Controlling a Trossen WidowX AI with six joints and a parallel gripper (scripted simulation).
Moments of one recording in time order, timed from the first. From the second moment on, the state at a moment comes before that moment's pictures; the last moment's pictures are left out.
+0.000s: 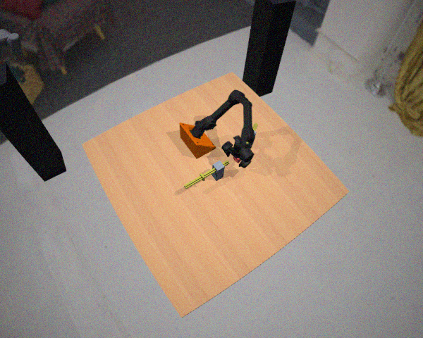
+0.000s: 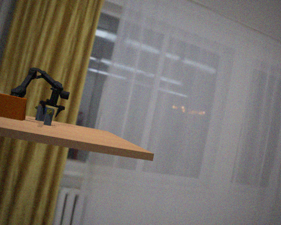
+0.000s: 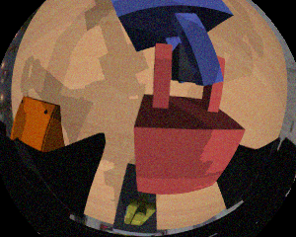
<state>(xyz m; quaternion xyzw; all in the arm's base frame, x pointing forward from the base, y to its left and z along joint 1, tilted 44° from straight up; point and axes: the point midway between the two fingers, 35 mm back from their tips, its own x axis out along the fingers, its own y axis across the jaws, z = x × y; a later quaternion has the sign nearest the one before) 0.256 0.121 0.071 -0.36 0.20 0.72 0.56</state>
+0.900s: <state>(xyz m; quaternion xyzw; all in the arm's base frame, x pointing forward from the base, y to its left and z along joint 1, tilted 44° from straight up) 0.268 0.102 0.095 -0.22 0.17 0.73 0.63</state>
